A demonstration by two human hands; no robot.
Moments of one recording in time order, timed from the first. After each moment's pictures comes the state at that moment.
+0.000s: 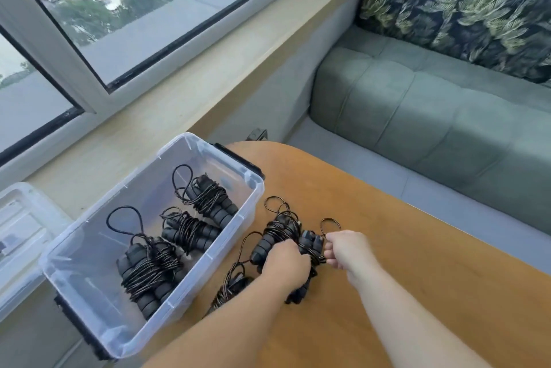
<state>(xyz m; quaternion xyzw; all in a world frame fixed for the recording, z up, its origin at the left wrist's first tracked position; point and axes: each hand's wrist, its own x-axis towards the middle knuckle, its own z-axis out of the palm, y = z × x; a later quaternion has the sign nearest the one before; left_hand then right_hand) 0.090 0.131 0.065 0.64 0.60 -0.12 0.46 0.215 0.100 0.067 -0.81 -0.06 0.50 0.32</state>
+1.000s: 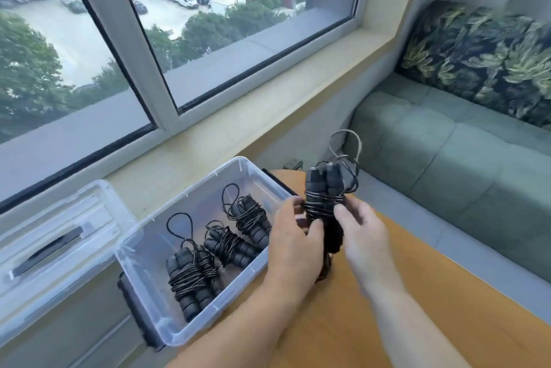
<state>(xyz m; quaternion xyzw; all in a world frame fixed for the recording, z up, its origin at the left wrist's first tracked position) 0.048 0.143 0.185 0.54 0.58 0.38 0.47 0.153 0.127 0.190 -0.69 -0.30 0.41 0.51</state>
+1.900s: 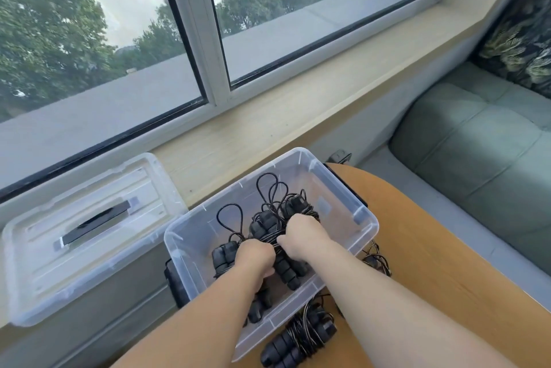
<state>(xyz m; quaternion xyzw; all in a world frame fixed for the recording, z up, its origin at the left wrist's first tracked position) -0.100 0.230 0.059 0.59 0.69 -0.18 0.38 0.008 0.251 0.087 -0.66 -0.66 0.33 -0.13</state>
